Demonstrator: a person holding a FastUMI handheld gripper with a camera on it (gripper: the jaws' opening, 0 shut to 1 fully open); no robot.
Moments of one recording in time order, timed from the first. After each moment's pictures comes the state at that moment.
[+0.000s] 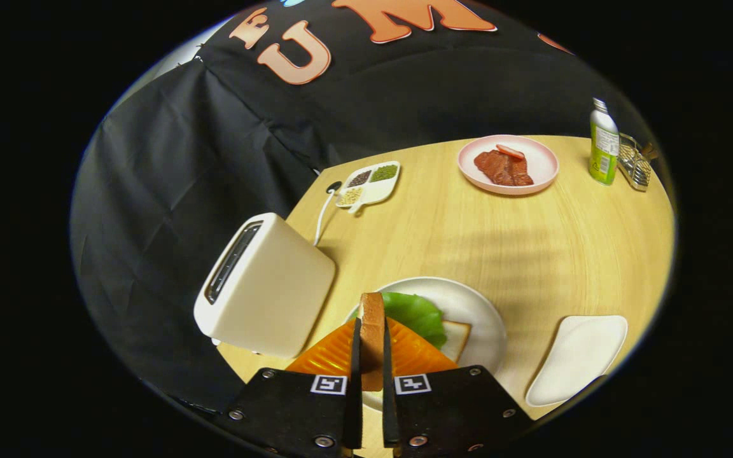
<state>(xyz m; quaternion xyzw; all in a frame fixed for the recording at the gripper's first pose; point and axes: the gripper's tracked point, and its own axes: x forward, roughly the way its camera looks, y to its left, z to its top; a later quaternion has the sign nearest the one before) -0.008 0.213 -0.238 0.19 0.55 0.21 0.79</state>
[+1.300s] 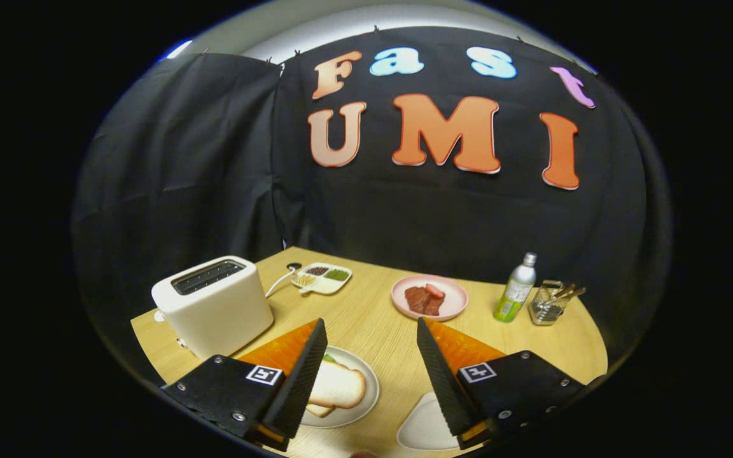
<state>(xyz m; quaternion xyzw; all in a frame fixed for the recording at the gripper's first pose) 0.030 0.117 -0.114 0.02 0.25 0.15 0.96</state>
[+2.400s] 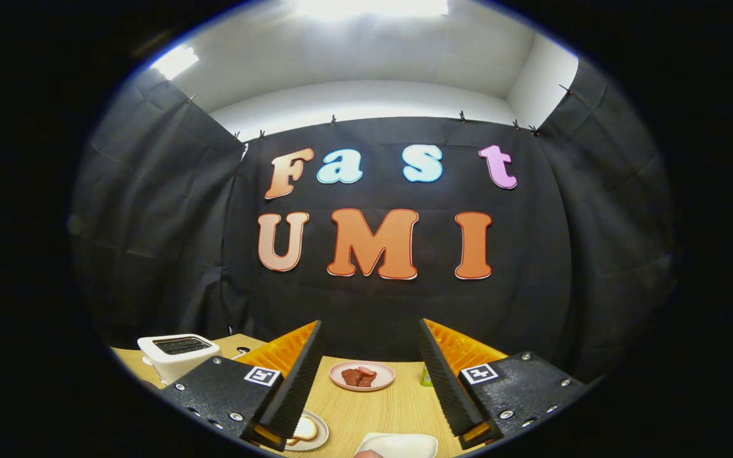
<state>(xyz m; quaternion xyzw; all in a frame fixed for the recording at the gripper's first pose) 0.001 0.034 -0.001 0.02 0.05 0.00 1.00</state>
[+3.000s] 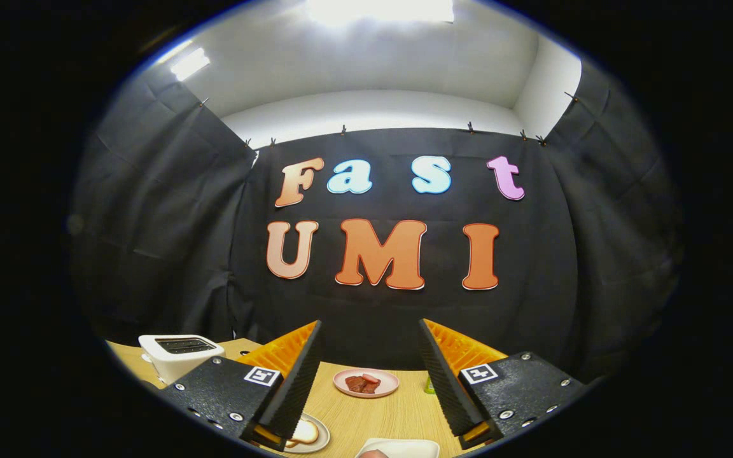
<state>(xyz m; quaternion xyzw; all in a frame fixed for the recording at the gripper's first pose) -0.003 0.047 0.006 0.01 0.02 0.03 1.00</state>
